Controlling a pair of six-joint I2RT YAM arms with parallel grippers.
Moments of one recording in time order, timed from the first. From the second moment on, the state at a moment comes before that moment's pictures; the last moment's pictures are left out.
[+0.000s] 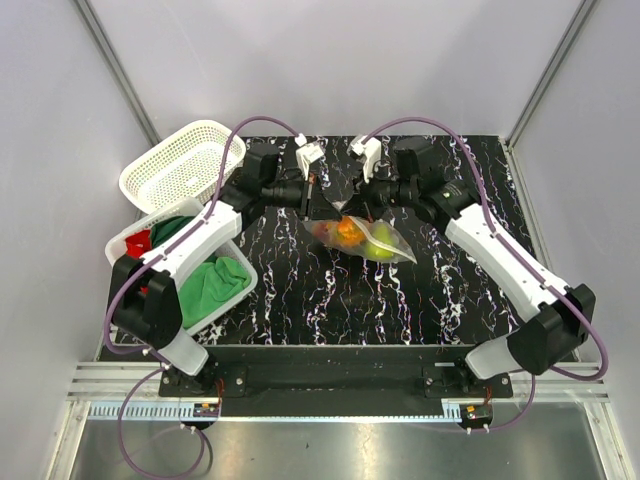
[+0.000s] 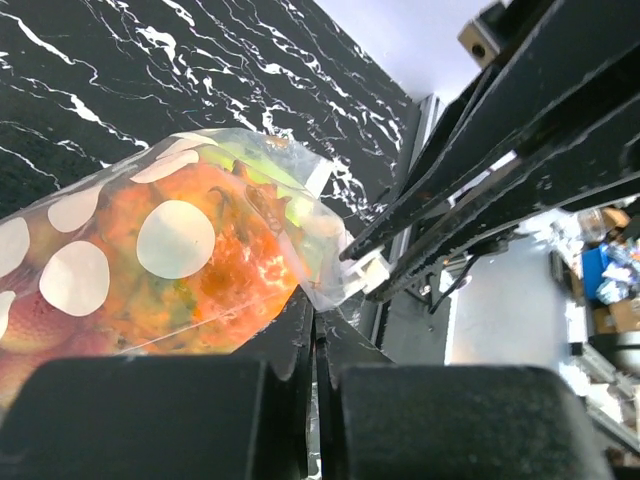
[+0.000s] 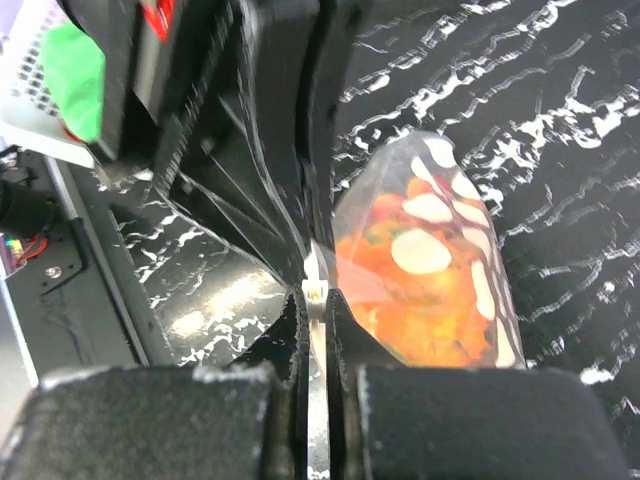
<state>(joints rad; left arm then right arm) -0.47 1.58 1.30 -0.18 0.94 -0.29 0.54 1.46 1.45 -0.53 -0.52 -0.10</state>
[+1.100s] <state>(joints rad) -0.28 1.55 1.28 -0.14 0.71 -0.63 0.54 0.90 0.89 -0.53 -0.31 0.24</state>
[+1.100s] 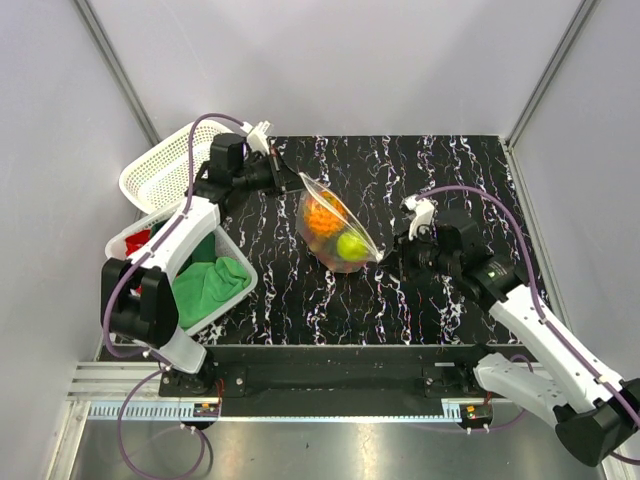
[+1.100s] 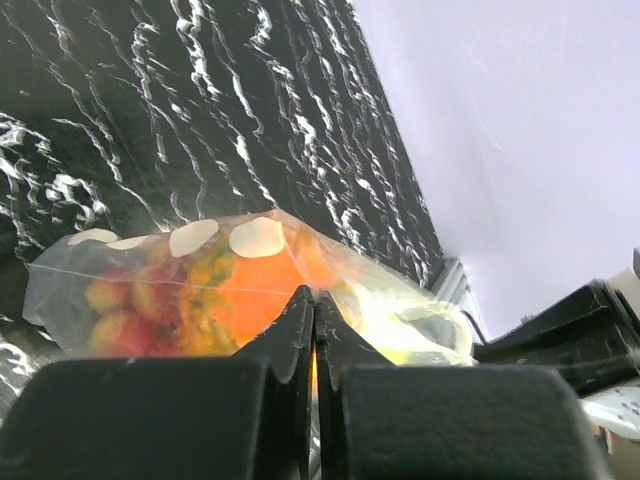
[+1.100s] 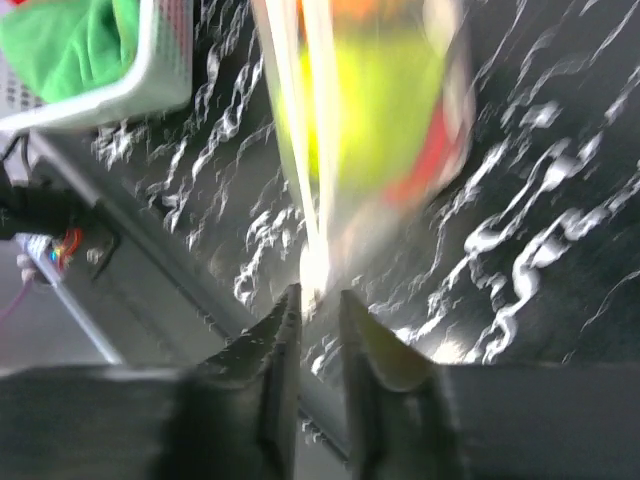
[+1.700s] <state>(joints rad) -0.29 1.60 1.28 -0.09 0.68 -0.61 0.54 1.29 1.43 -0.67 -0.24 0.23</state>
